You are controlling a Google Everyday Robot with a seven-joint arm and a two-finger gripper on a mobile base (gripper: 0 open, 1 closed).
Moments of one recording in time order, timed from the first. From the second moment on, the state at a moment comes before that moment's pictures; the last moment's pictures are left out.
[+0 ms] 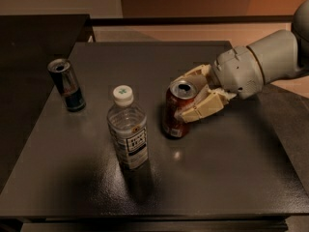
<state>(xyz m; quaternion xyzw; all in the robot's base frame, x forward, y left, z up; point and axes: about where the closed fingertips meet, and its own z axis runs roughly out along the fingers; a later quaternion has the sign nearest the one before) 0.447 -0.063 0.924 -0.64 0.57 0.36 0.36</state>
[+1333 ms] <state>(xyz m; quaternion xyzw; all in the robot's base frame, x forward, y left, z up) 0.429 -0.050 0.914 -0.65 0.56 0.38 0.34</state>
